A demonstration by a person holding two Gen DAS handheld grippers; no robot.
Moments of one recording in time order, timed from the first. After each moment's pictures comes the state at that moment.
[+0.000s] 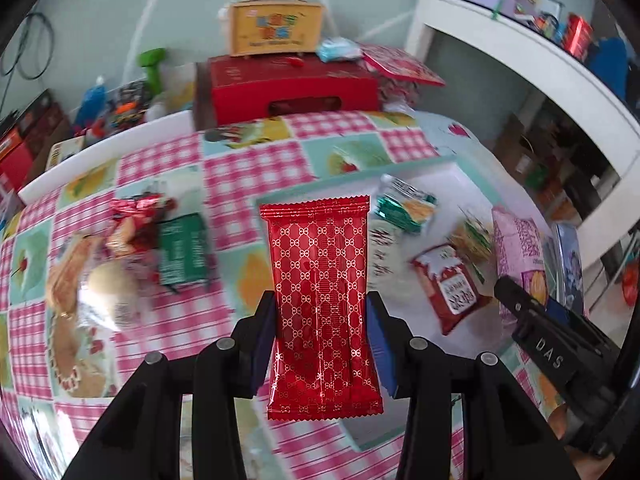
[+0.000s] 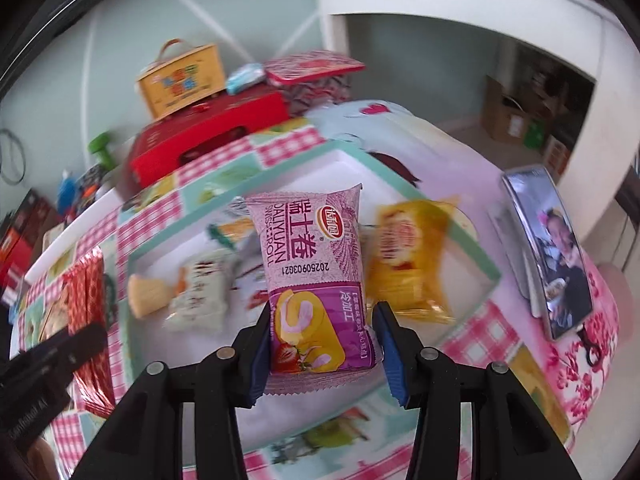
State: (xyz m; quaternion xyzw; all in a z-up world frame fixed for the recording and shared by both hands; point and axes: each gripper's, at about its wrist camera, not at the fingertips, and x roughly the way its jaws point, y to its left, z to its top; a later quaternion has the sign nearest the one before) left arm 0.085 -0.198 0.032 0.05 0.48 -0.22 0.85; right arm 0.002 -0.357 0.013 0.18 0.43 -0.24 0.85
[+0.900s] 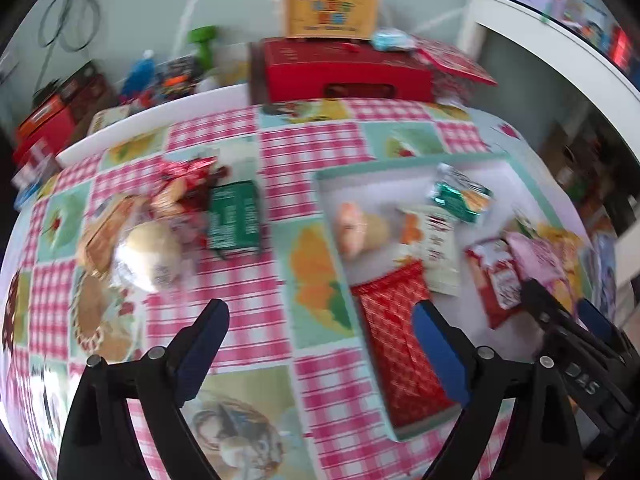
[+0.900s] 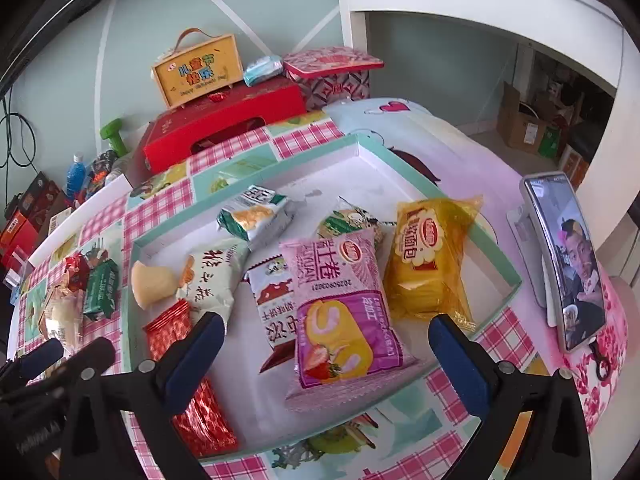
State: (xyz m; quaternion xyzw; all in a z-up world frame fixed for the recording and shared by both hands) left arm 0.083 -0.161 0.020 0.03 0.50 -0.12 0.86; right arm 0.010 -0.340 0.008 0.16 0.43 -0.21 0.87
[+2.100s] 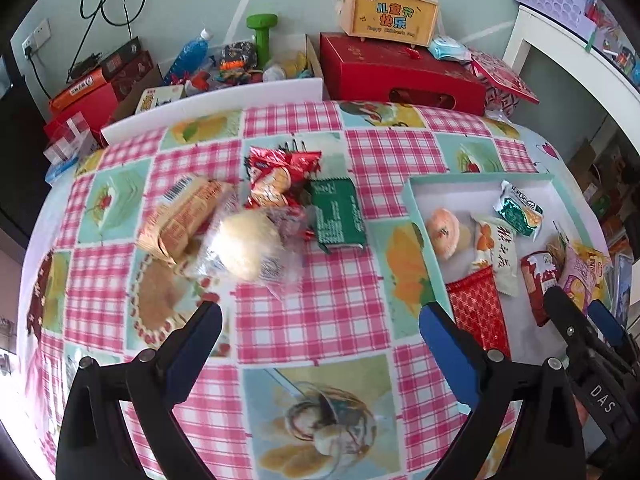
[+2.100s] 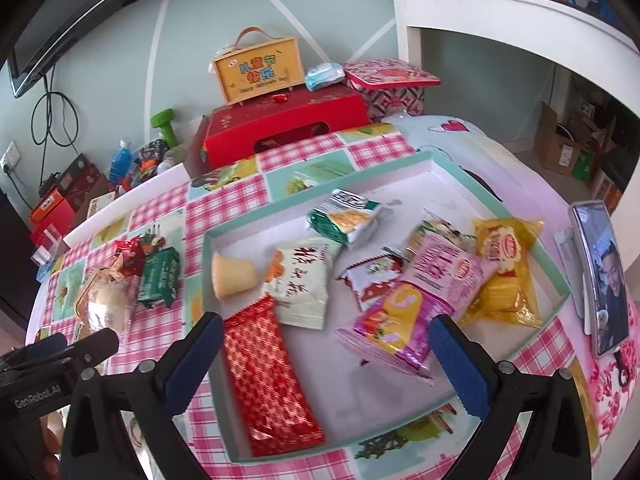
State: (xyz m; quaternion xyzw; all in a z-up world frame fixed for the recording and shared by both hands) left arm 0.097 -0.089 0.029 0.03 0.51 -0.08 0.86; right arm 0.027 -0.281 0.022 0.13 0.42 -0.14 0.89
